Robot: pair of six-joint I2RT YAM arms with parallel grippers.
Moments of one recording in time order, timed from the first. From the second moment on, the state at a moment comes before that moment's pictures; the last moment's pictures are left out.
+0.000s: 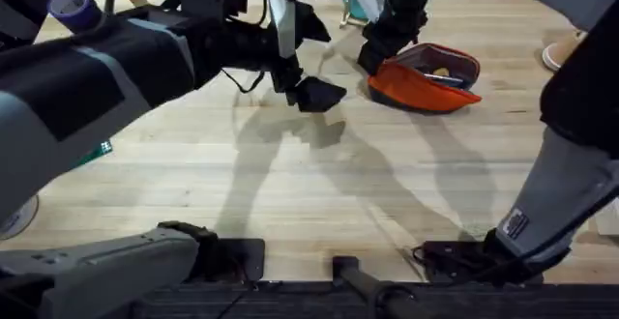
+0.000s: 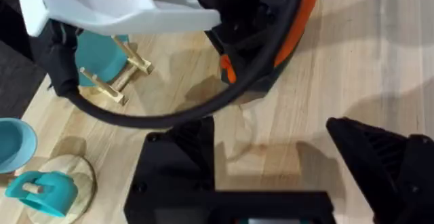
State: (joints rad) left arm -0.26 1.41 0.92 -0.30 0.78 0.79; right arm 0.38 2.09 1.84 -1.24 0.01 -0.33
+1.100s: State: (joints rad) left arm -0.26 1.41 0.92 -0.30 0.78 0.79; right arm 0.39 2.09 1.84 -1.24 0.01 -0.31
